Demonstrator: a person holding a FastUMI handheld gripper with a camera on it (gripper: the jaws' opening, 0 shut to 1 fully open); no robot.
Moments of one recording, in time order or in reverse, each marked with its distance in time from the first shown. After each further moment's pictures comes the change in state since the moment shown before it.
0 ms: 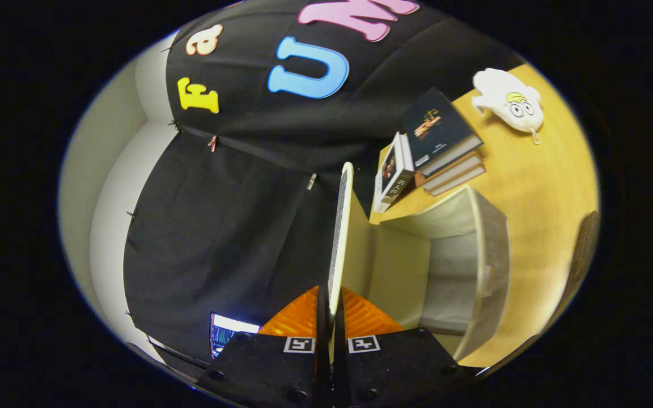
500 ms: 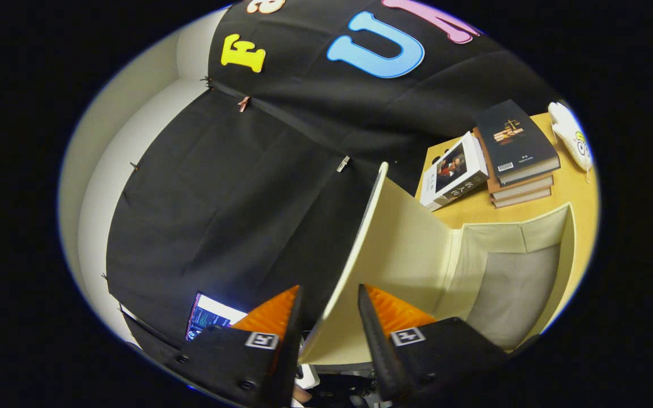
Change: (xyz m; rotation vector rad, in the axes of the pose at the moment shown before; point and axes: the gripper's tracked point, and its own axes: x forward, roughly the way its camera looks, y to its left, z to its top) arm 0.079 0.069 -0.037 -0.194 0.049 0.023
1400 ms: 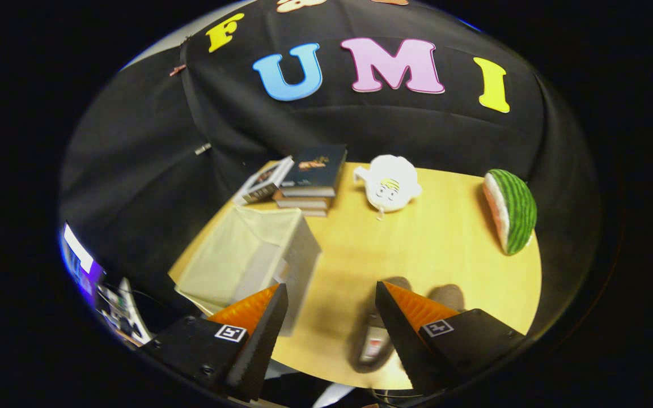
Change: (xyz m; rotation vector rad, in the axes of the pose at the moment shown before) arm -0.292 -0.263 -0.019 -0.373 0.027 -0.853
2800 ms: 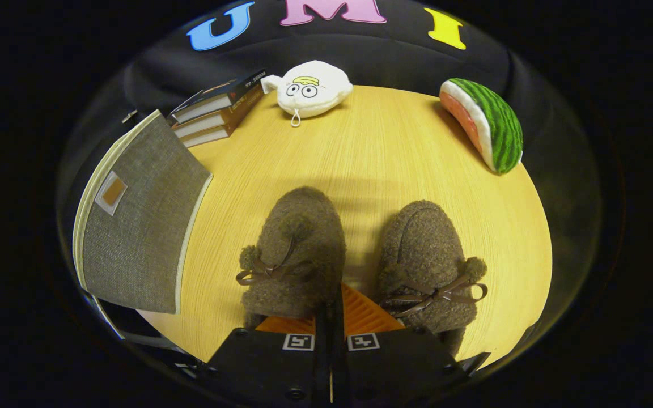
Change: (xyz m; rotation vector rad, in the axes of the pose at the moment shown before) arm 0.102 -0.088 -0.110 0.177 0.188 -0.192
